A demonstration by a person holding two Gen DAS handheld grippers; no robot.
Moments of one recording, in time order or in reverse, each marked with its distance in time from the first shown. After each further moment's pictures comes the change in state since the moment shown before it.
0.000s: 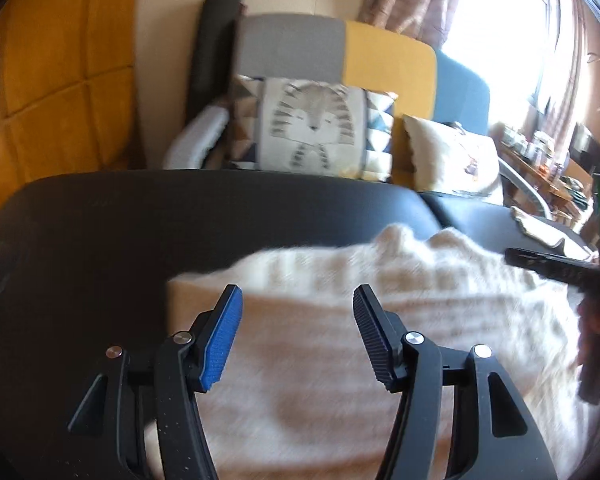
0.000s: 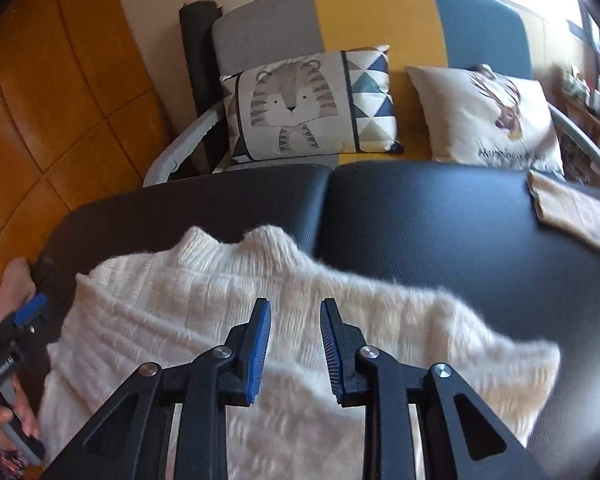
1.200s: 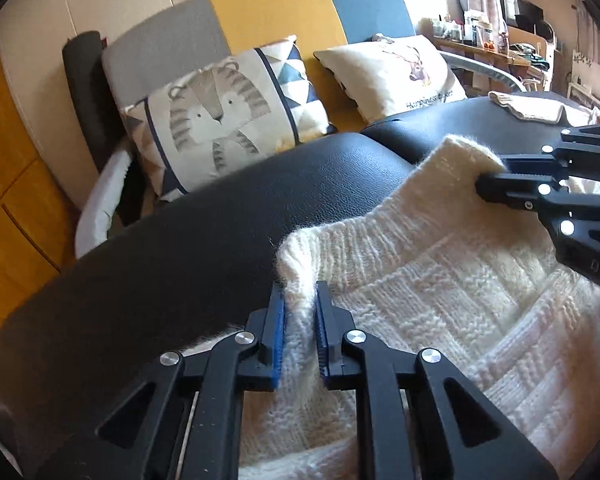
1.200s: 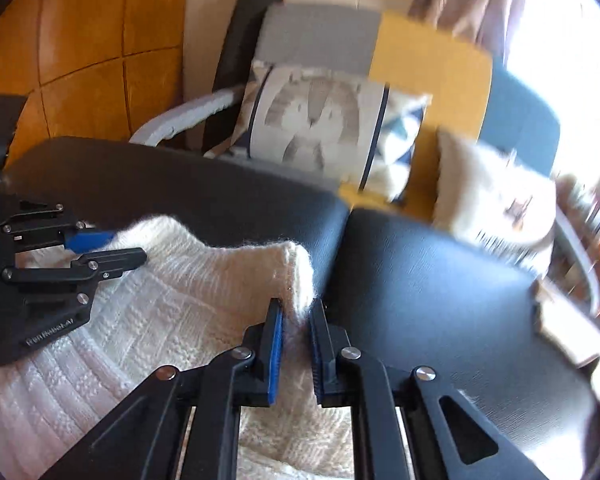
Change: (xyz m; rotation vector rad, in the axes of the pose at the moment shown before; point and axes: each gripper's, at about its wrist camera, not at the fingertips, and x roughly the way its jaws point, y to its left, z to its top) left arm 0.113 -0.083 0.015 0.454 0.043 0.028; right arm 0.054 0.043 -0.010 -0.341 -0.097 -0.201
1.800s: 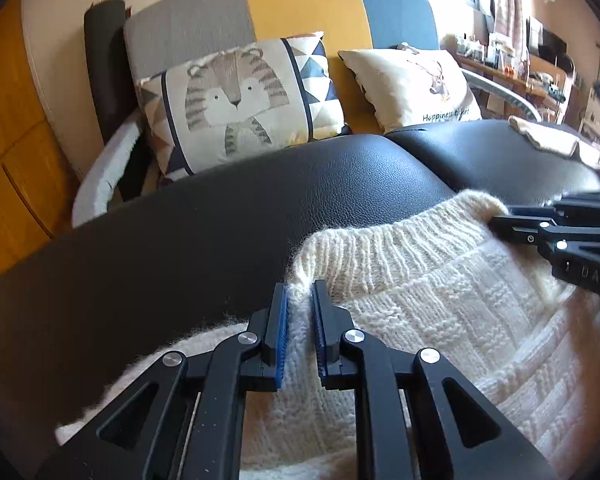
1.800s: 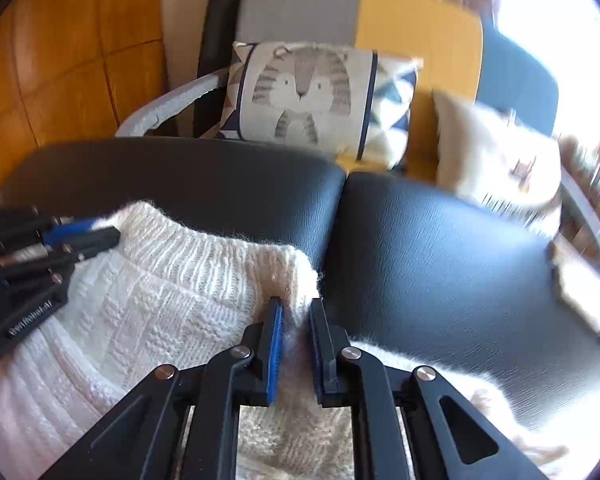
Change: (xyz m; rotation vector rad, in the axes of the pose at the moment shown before) left arm 0.008 0.024 -0.003 -0.143 0.026 -0.050; right arm 0.029 -0.035 0.000 0.181 0.115 0.103
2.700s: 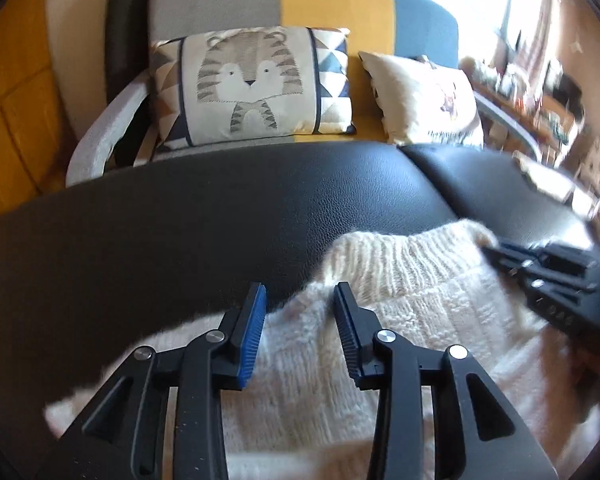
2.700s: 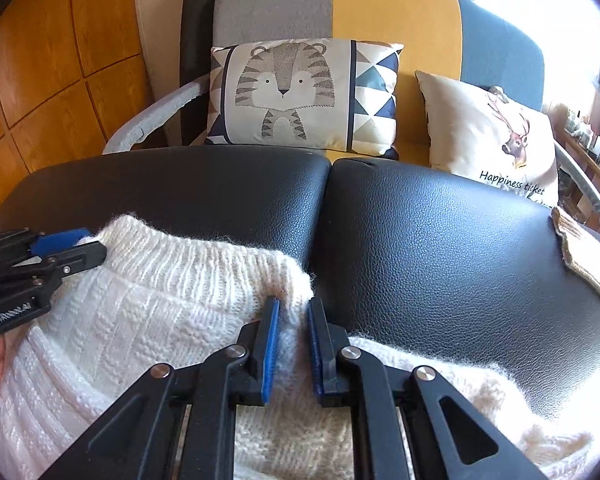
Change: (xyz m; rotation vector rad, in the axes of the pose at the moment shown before) left arm -0.012 0.024 0.005 -0.194 0.046 -0.066; right arm 0.002 -0.007 -0.003 0.048 -0.005 -0.030
